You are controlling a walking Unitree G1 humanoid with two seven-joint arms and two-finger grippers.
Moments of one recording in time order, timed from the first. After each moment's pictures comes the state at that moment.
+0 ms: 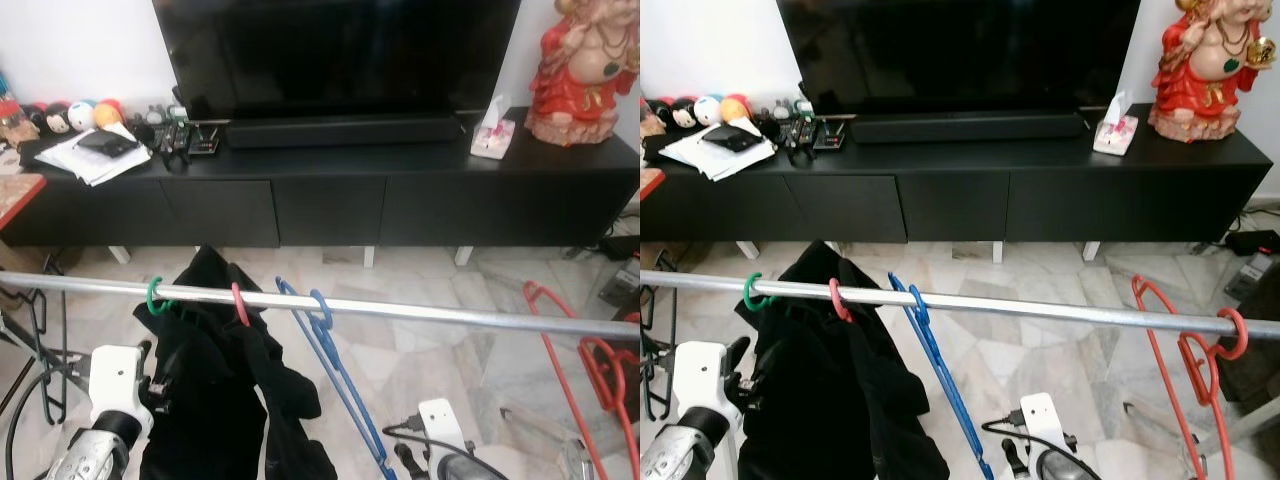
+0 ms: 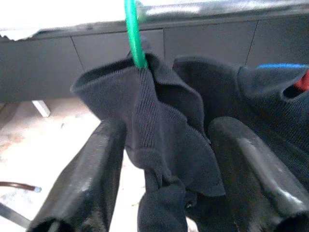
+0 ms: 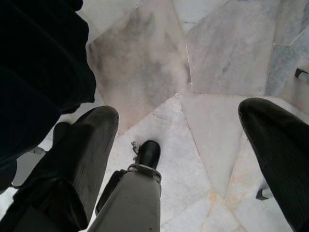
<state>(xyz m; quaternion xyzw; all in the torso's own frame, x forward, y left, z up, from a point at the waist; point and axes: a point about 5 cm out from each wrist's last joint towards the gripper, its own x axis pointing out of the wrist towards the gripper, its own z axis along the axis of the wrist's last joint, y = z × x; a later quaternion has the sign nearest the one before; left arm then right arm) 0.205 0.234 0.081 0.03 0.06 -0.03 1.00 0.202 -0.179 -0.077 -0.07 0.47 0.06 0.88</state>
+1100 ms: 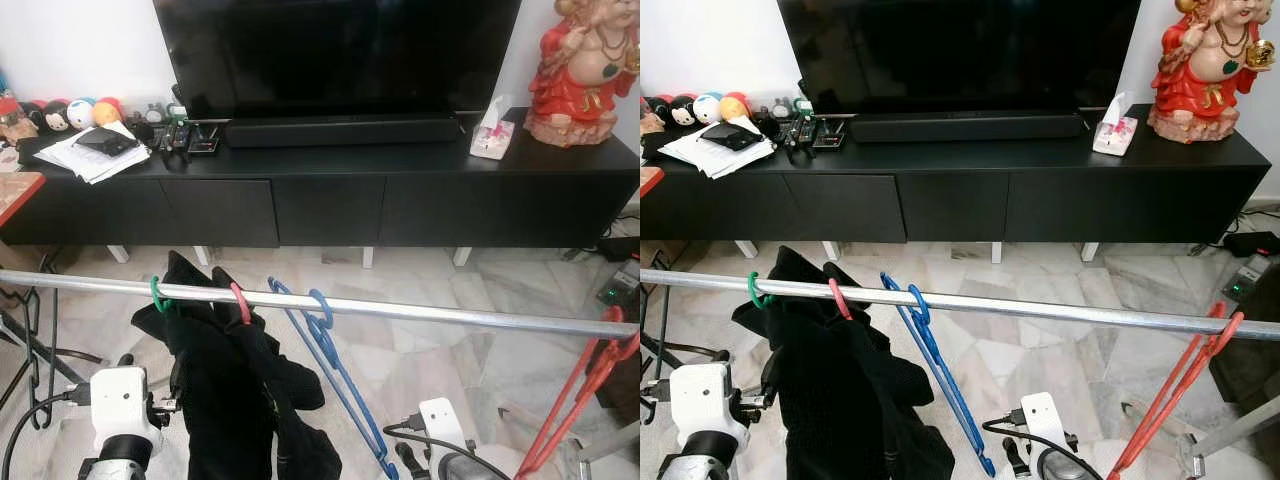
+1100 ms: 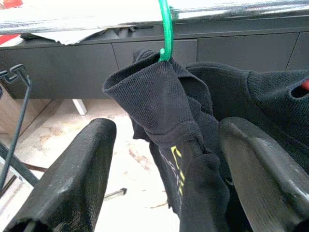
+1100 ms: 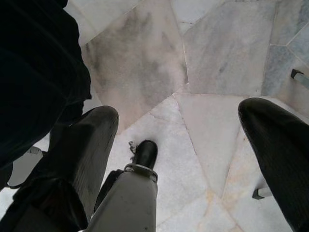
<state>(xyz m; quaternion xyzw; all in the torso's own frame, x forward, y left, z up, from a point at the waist) 0.180 0.215 0.080 0.04 0.04 0.06 1.00 0.202 -0.181 -0.076 -0.07 0.47 0.06 0.88</state>
